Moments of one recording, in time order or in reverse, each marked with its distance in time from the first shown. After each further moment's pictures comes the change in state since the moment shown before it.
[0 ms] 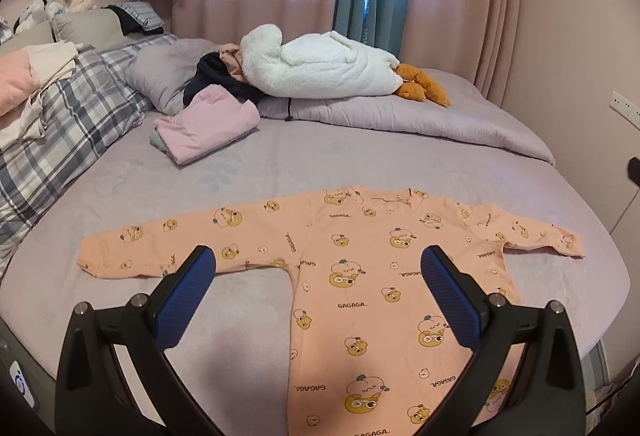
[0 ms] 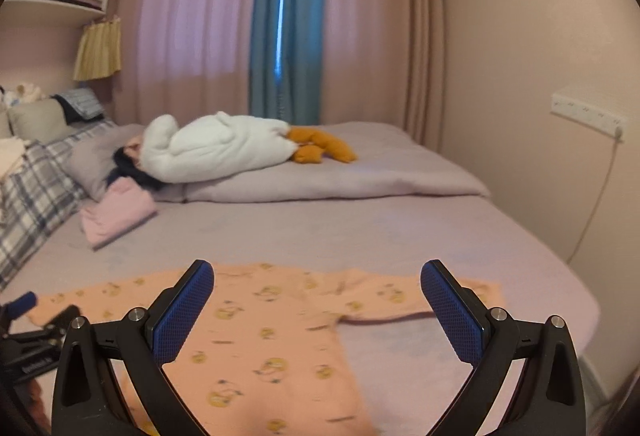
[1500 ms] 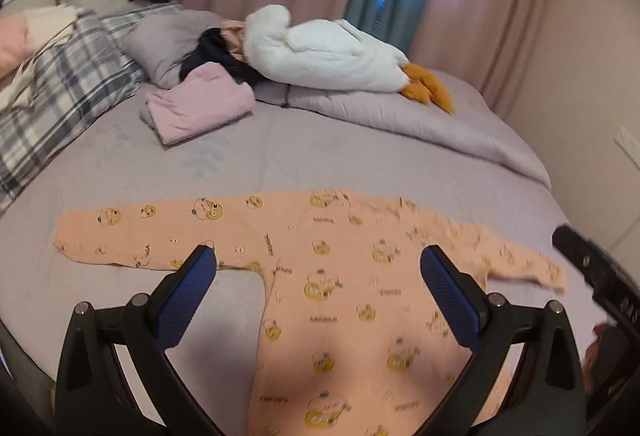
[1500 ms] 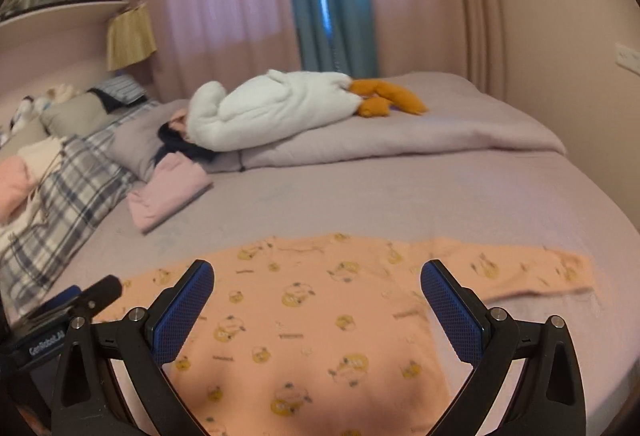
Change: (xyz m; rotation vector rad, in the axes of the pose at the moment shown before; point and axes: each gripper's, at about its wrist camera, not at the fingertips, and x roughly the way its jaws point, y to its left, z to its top) left arm 0.019 -0.001 0.024 -0.105 0.071 -0.036; right arm 0.051 0.039 -0.029 0.072 0.165 0.243
